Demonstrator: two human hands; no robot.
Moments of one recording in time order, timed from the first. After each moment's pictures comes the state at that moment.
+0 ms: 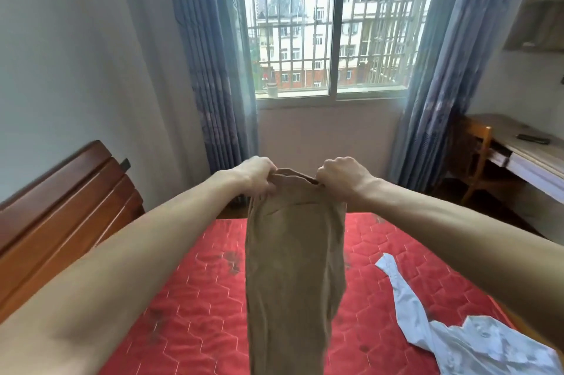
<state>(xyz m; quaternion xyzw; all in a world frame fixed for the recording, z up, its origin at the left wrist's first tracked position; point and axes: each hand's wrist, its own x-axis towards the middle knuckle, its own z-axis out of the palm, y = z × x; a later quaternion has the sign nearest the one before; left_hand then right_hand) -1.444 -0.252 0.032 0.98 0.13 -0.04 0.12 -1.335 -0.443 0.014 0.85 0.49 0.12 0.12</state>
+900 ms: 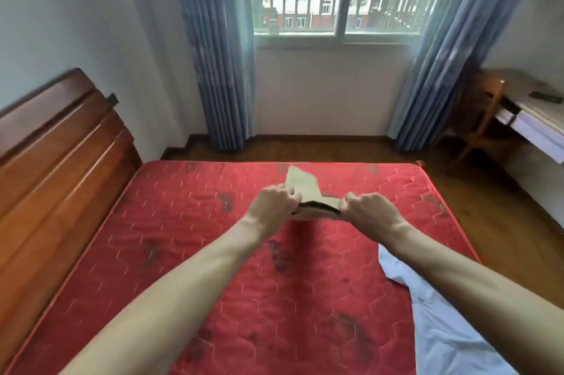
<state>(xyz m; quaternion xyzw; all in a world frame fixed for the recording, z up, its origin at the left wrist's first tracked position) -1.488 -0.341 -0.192 1.00 0.00 0.05 -0.09 -1.384 -0.544 -0.169 0.82 0.51 0.11 0.22</state>
